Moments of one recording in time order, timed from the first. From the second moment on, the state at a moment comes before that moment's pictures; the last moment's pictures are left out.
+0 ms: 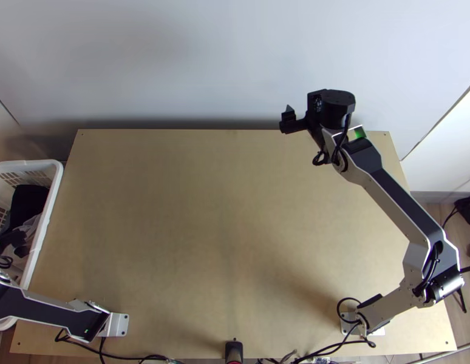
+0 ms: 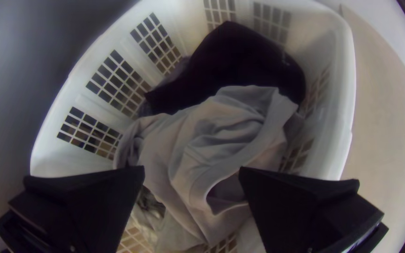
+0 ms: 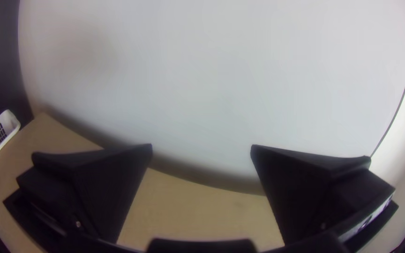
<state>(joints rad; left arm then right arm) 1.11 1.70 1.03 -0.26 0.03 0.50 0.44 1.67 1.61 -0.21 0.27 -0.07</state>
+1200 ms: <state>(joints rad) 1.08 1.82 0.92 -0.01 0.03 0.54 0.45 1.69 1.60 -0.10 0.39 -0.15</state>
